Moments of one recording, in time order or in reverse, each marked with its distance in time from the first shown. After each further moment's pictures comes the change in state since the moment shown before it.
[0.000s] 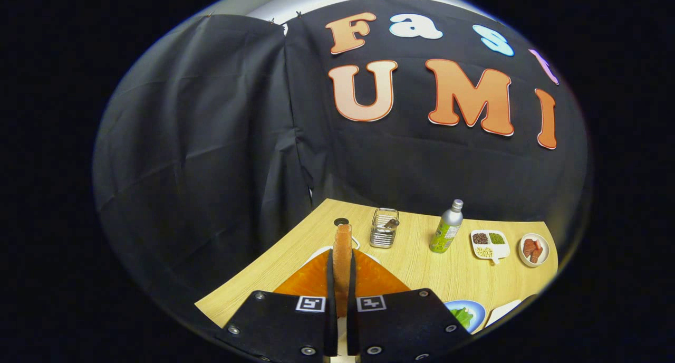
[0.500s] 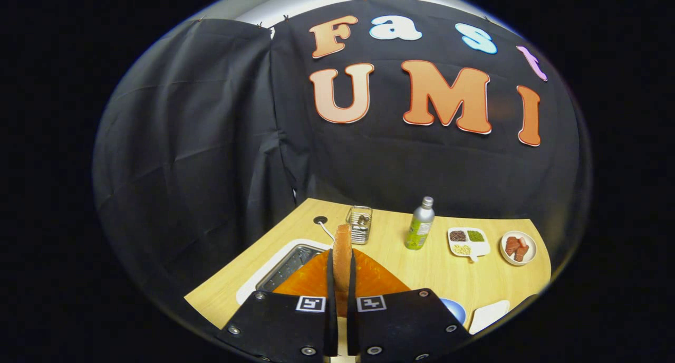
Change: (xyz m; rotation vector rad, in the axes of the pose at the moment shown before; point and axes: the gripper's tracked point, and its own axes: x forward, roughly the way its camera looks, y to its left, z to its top) arm -0.028 -0.059 -0.021 0.003 0.017 -0.076
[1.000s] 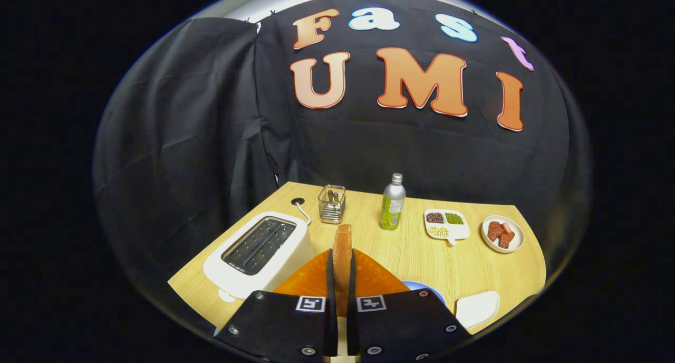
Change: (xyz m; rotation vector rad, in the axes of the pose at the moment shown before) arm -0.017 -0.054 -0.053 0.012 0.070 -0.057
